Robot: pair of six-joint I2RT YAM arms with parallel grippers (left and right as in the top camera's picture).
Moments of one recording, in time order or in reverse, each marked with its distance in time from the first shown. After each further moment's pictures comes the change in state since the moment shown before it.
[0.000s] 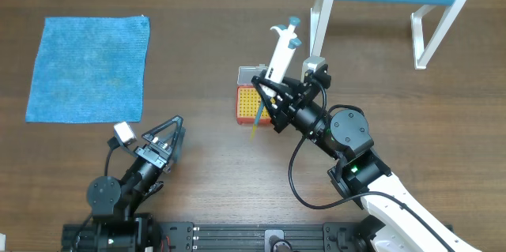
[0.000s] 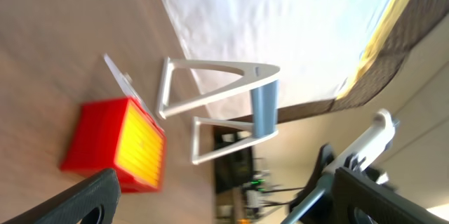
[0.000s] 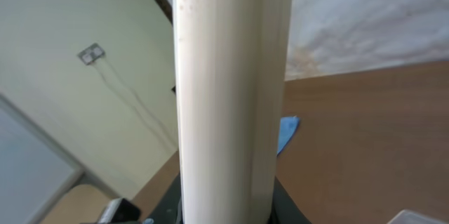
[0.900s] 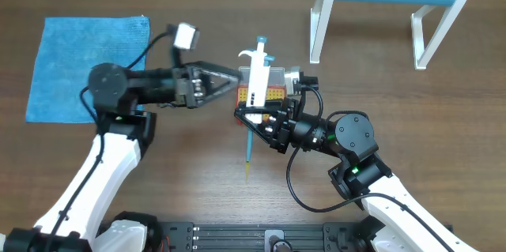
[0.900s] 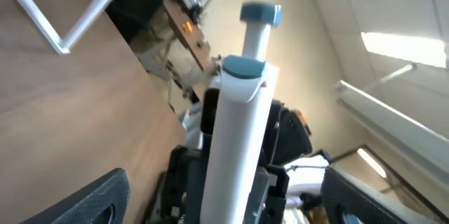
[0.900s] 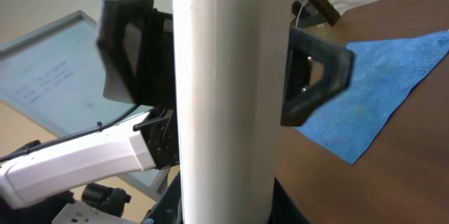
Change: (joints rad) left arm -0.231 1.267 0.699 0.921 0.711 0.074; right arm 0.001 -0.009 -0.003 0.077 -0.395 0.297
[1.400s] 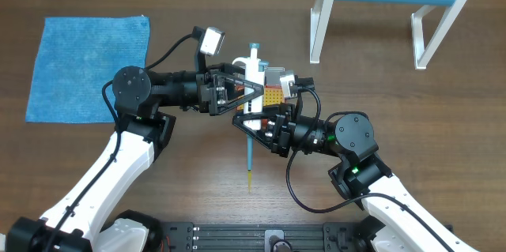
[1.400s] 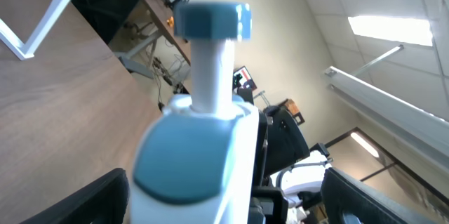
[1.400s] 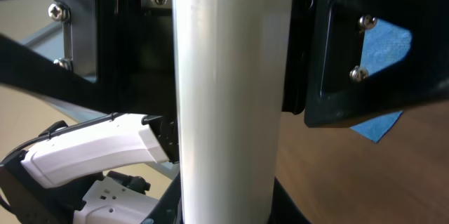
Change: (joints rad) left arm -0.145 0.023 0.016 0.036 -0.102 0.033; right arm 0.000 0.000 0.000 0.000 -0.084 0.067
